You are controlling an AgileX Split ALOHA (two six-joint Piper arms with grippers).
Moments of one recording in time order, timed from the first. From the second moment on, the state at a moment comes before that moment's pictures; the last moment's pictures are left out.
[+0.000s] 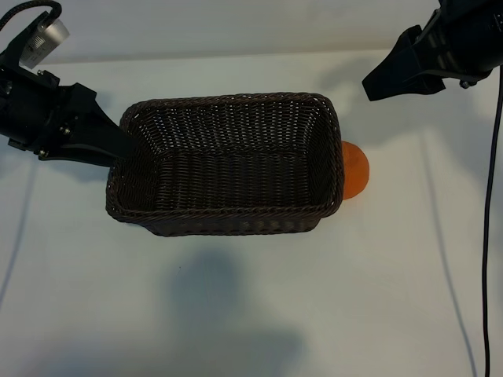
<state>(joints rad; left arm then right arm) 0.07 1.61 -1.15 -0.78 1.16 0.53 0.09 1.48 -1.35 0.62 1.07 -0.51</state>
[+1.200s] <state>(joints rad) 0.07 1.61 -1.15 -0.78 1.14 0.54 -0.15 1.60 -1.35 0.53 1.05 -0.40</state>
